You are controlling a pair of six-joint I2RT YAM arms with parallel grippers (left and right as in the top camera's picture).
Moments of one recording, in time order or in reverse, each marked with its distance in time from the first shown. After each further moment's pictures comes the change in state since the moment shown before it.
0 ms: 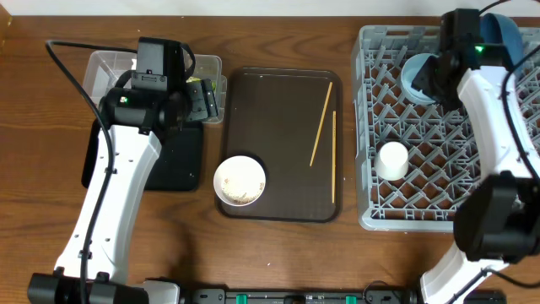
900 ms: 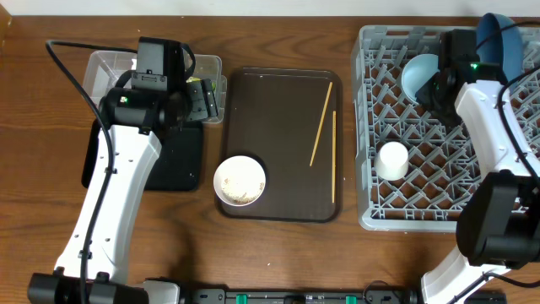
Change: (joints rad) left arm 0.000 0.000 0.000 0.000 0.000 0.000; right arm -0.022 -0.025 -0.195 0.116 0.077 0.177
